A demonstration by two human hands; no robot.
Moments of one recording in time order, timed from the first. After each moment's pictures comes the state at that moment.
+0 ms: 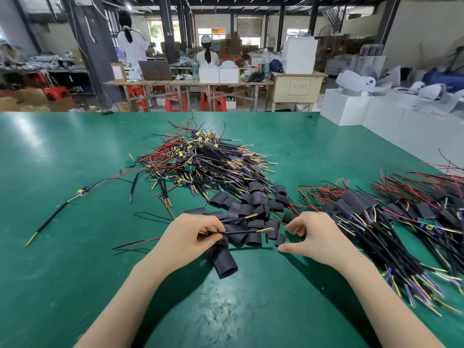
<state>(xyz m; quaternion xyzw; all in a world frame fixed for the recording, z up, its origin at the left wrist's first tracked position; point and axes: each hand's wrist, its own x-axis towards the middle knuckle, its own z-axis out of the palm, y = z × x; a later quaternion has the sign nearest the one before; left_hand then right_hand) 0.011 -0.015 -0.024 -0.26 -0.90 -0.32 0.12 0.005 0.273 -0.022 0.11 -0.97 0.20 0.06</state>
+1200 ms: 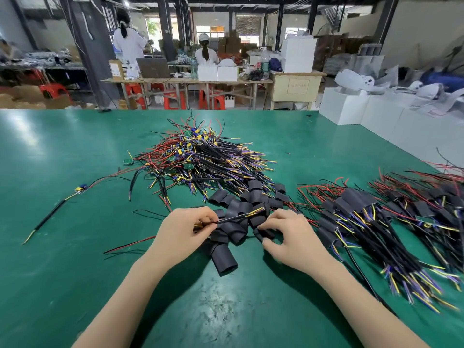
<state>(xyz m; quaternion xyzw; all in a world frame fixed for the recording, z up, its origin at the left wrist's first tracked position) 0.007 -0.019 -0.026 -0.21 -0.90 -0.33 0.17 0.009 0.233 -0.037 0.18 -0.95 0.20 0.13</state>
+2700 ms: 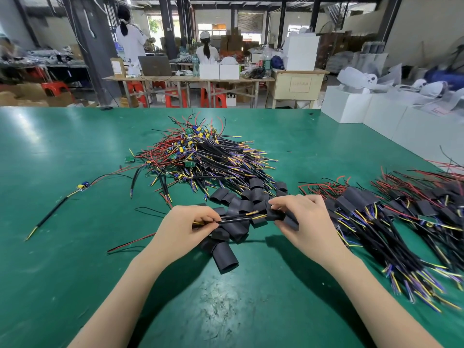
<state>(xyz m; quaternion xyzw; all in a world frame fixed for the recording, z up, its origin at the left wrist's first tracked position) 0.009 -0.021 -0.022 -0.24 -0.89 -0.35 0.16 0.009 0.250 -0.019 0.24 -0.91 0.20 0.29</state>
